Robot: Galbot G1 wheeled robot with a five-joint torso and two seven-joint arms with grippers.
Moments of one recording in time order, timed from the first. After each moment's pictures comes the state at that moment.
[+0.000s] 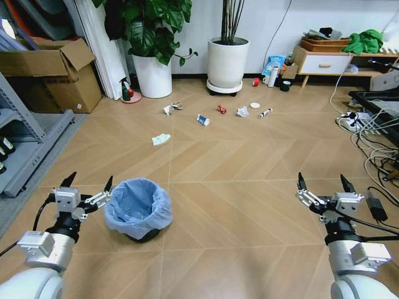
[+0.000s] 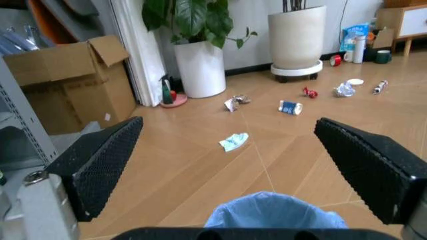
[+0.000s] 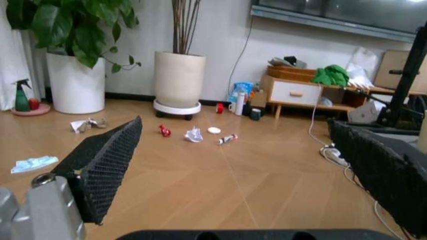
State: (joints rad) left arm 1.64 -1.23 -0.84 -2.30 -0.29 0.16 0.08; right arm -1.68 1.58 0.83 2.34 0.06 -0.03 -0.08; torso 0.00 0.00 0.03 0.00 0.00
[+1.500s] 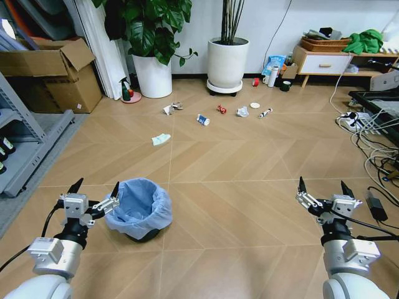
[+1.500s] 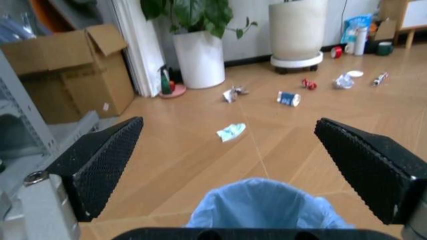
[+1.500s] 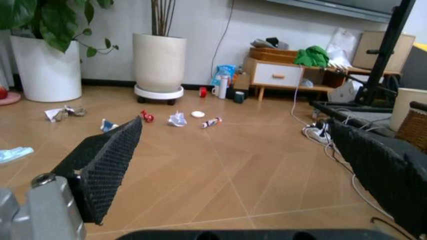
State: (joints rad) left arm 1.66 -1.29 -0.81 -2.32 -0.23 0.20 0.08; right arm -1.66 1.59 0.79 2.32 0.02 -0.09 0.01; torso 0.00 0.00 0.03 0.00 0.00
